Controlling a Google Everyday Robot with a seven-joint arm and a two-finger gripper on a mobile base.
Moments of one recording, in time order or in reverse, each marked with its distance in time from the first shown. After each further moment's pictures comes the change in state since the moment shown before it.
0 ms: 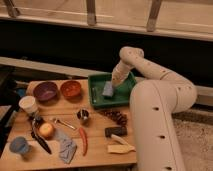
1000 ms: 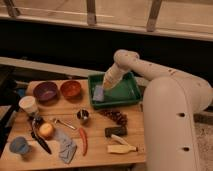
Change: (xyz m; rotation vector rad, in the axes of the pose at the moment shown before) arm 0.071 0.048 -0.011 -0.082 0.029 -0.073
